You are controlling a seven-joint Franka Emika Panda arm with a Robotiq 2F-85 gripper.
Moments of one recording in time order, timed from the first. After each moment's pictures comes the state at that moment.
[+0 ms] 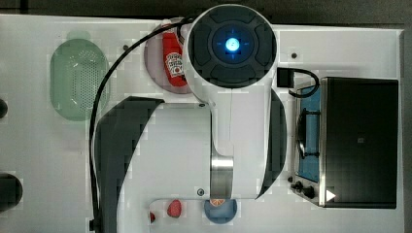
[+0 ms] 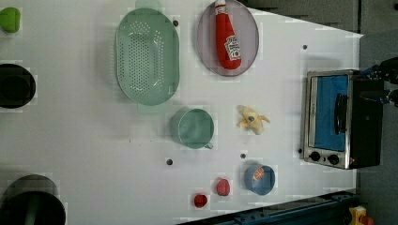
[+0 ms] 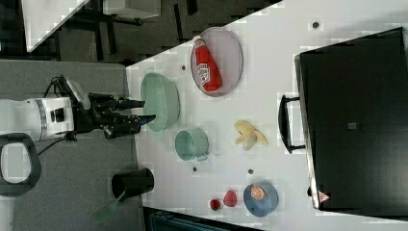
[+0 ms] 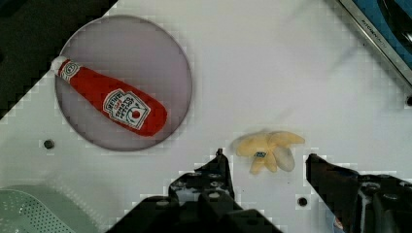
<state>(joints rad) 0.01 -0.01 -0.01 -1.78 -0.02 0.21 0.00</state>
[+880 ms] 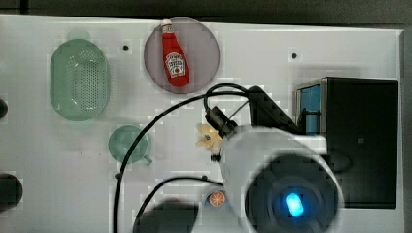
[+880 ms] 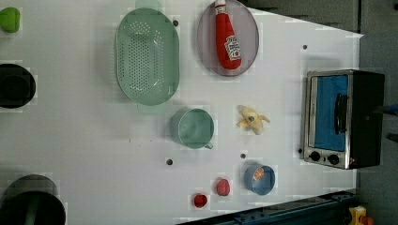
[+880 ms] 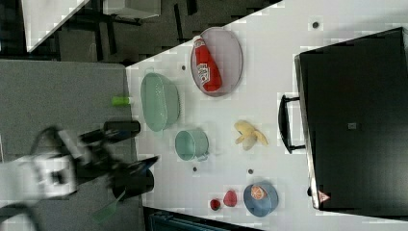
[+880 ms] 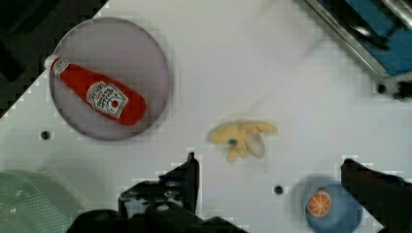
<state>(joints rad) -0.03 -0.33 -0.05 -2.12 -0.01 0.31 -0.08</state>
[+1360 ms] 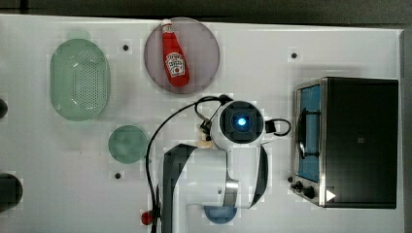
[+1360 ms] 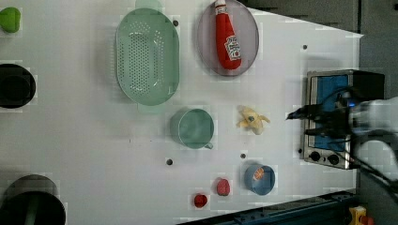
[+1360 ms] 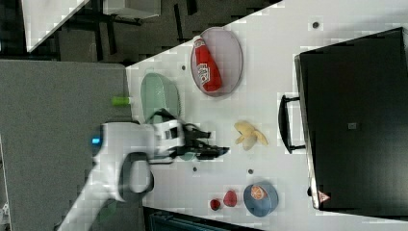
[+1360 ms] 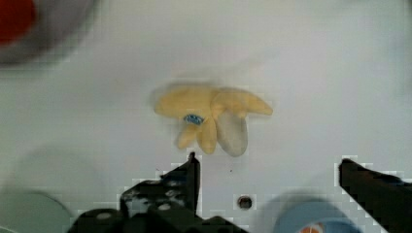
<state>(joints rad) -0.05 0.00 -0.03 -2.38 -0.01 0.67 -0.32</state>
